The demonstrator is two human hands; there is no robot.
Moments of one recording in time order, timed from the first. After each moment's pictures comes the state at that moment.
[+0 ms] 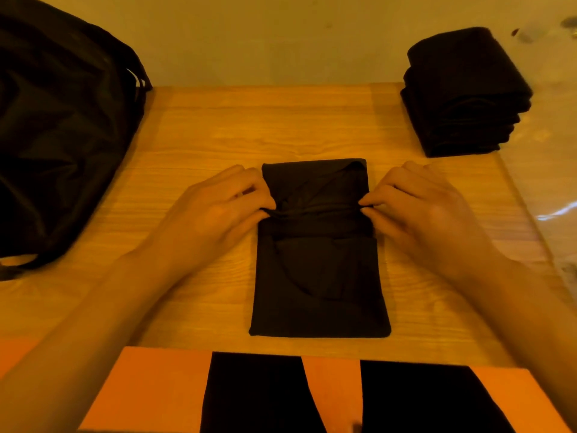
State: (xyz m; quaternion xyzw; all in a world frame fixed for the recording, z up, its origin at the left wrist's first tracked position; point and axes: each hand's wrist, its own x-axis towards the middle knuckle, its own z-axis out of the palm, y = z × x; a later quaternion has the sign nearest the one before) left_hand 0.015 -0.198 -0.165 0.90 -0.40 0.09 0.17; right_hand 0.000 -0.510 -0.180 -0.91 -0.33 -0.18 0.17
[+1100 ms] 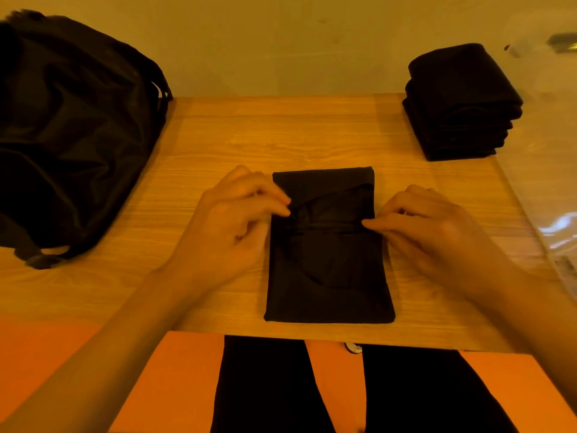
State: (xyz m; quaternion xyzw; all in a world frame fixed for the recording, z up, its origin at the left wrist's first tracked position) left_hand -0.020 -0.213 -0.149 0.88 -0.33 0.15 0.31; right_hand -0.027 -0.518 -0.170 -0.90 -0.36 -0.11 0.21
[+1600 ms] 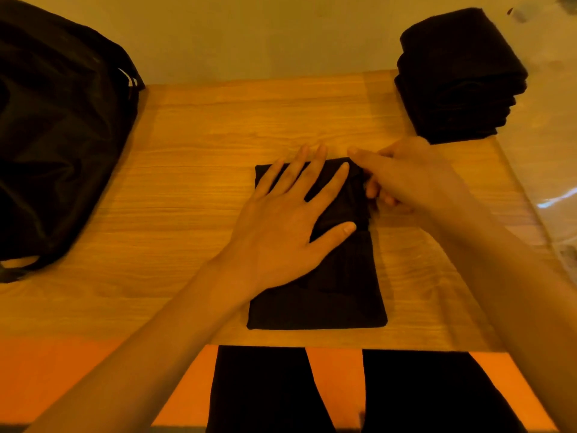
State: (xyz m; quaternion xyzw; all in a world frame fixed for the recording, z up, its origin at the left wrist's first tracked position) left_hand -0.003 -0.286 -0.181 0.96 -0.29 0.00 0.02; right_hand 0.028 -0.473 -0.145 -0.87 0.16 0.11 0.46
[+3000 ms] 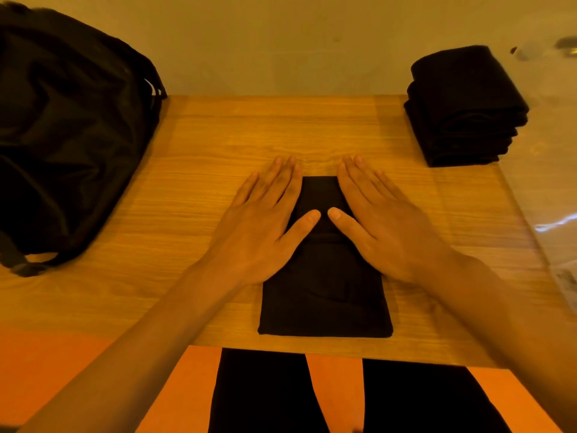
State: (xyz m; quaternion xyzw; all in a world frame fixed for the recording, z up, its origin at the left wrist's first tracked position) left_hand 0.006 -0.247 -0.184 0.98 -0.20 -0.02 0.09; right_hand 0.006 -0.464 -0.179 -0.97 -0.19 0.06 0.10
